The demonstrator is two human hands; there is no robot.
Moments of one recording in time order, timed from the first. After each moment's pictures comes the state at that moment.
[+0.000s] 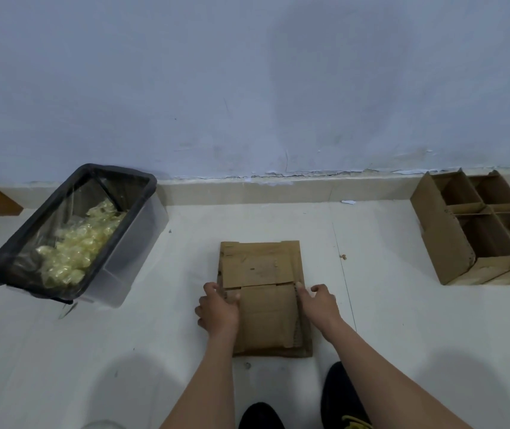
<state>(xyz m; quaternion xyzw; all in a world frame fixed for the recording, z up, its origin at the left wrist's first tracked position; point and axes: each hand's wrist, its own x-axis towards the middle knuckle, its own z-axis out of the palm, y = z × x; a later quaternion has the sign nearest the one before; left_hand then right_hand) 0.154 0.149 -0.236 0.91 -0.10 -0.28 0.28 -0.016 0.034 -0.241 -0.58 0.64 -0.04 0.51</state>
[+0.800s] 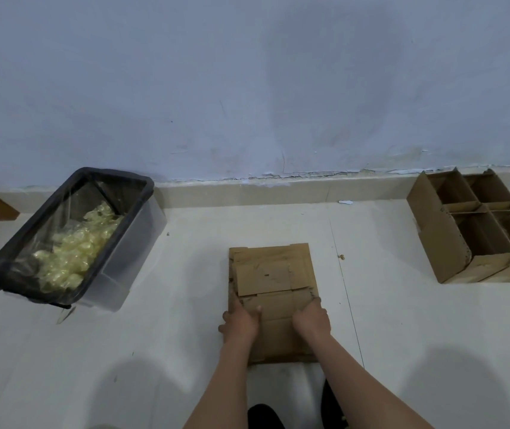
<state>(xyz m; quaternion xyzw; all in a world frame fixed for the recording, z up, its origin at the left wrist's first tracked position) 0.126 0.142 -0.260 0.89 -0.18 -0.40 0.14 -0.002 0.061 -0.250 -0.58 0.69 0.06 0.43</state>
